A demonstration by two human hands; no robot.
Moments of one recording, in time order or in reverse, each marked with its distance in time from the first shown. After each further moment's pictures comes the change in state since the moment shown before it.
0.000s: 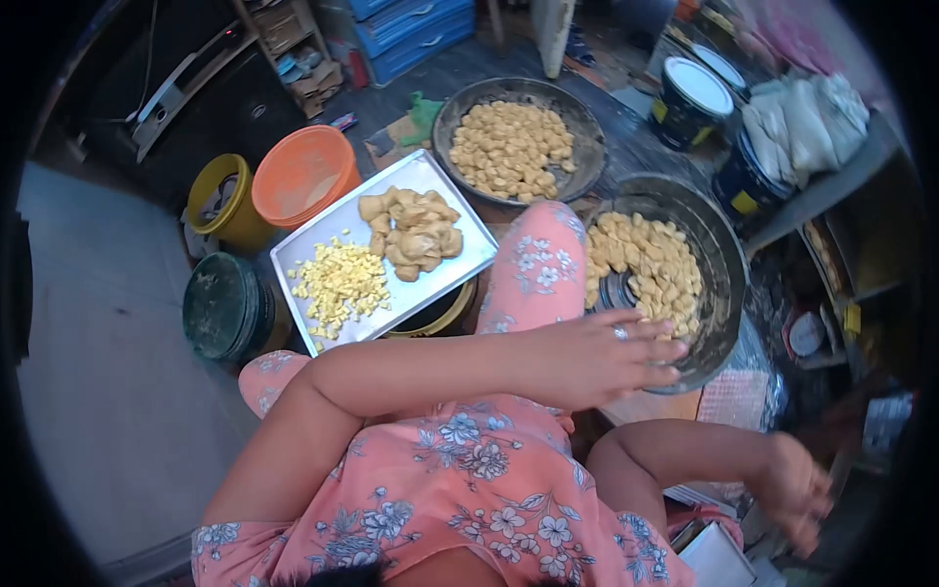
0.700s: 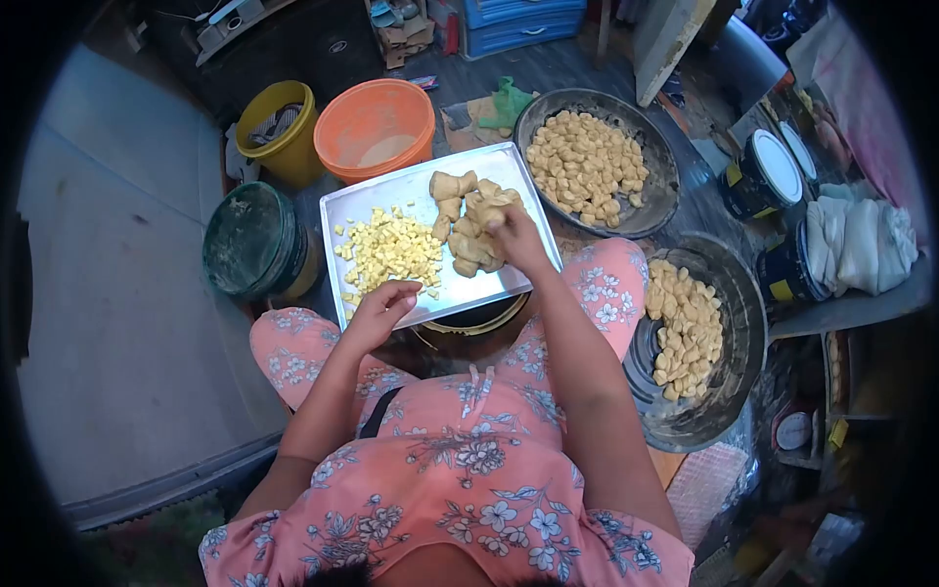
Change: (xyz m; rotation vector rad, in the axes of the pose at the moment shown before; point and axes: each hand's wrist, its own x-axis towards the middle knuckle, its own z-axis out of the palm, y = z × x) left_hand -0.316 0.017 -0.040 -0.245 0.799 -1.392; right_hand -0.500 -0.210 0.043 0.738 -2.033 1.137
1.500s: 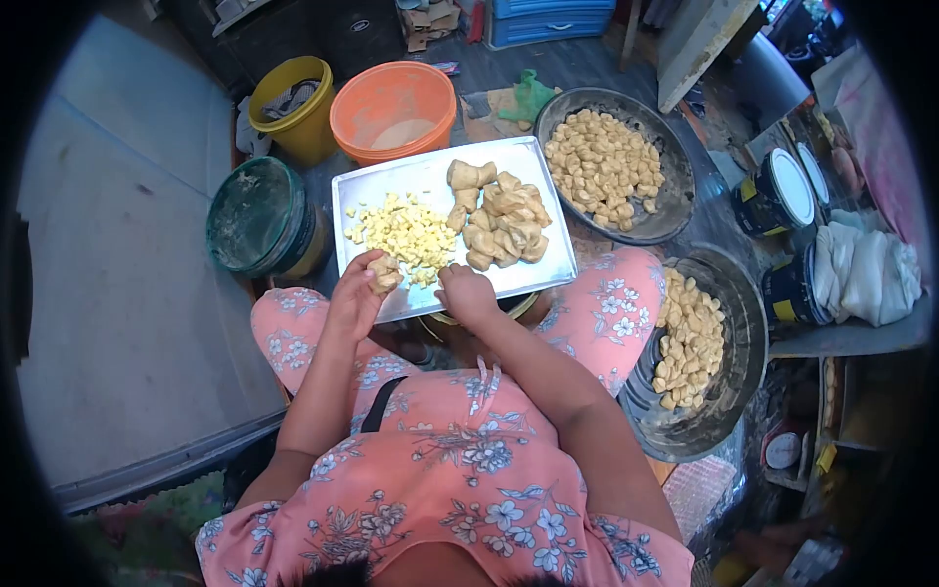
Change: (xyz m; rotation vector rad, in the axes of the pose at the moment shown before) left_hand -0.008 -0.017 -0.028 -1.153 0.235 -0.057; right_hand -0.063 -0.065 0.094 -0.587 -0.366 -0.062
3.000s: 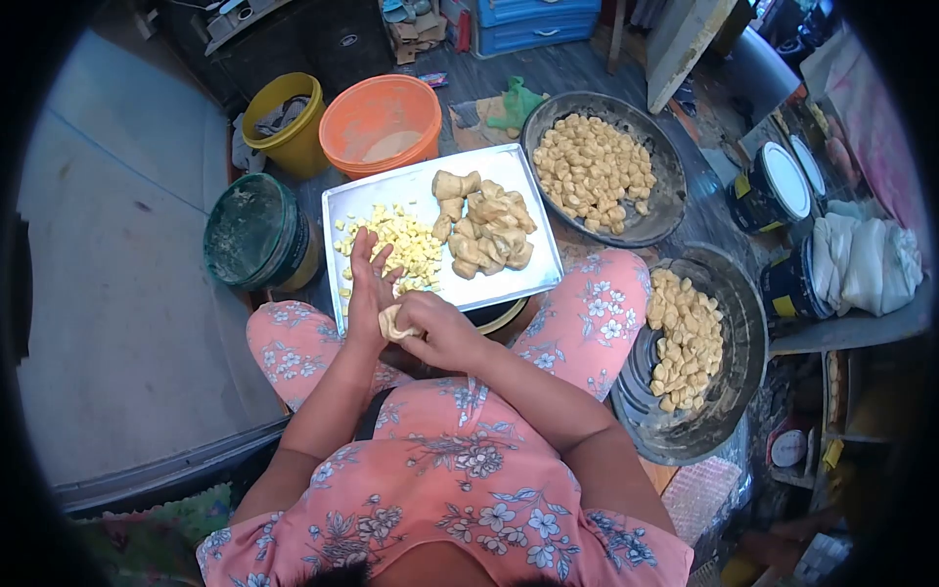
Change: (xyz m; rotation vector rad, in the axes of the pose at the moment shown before) left_hand 0.006 -0.031 0.073 0.446 0.060 0.413; right_hand -0.035 -0.035 -0.074 0.777 -0.092 -0.355
